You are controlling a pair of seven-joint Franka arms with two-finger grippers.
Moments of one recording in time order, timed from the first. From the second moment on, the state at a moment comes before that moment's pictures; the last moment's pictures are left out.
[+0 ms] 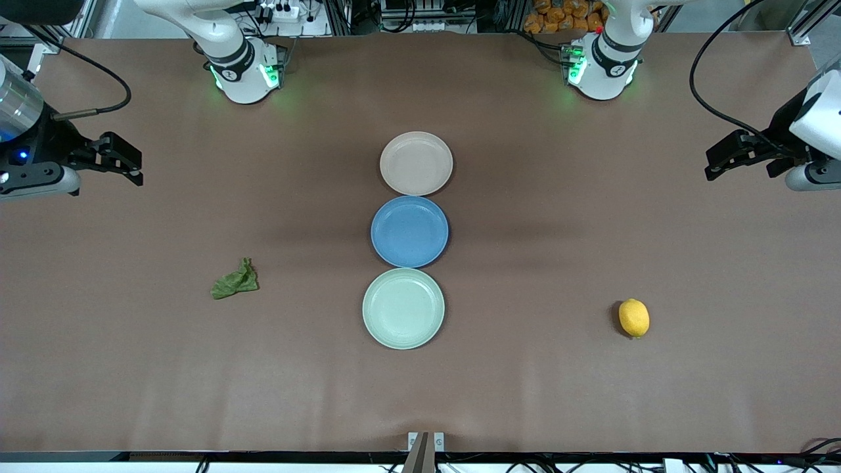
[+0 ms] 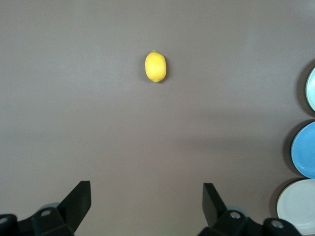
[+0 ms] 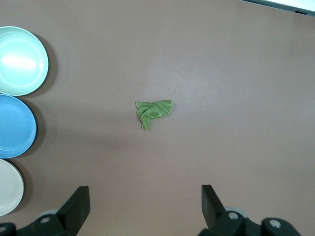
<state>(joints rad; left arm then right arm) 0.01 0.03 -0.12 -1.49 0.02 1.53 -0.15 0.15 0.06 -0.03 -1.46 -0.04 1.54 -0.08</state>
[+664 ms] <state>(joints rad) 0.02 0.10 -0.12 -1.51 0.02 1.55 -0.15 0.15 0.06 -0.04 -1.46 -0.04 1.54 -0.07</state>
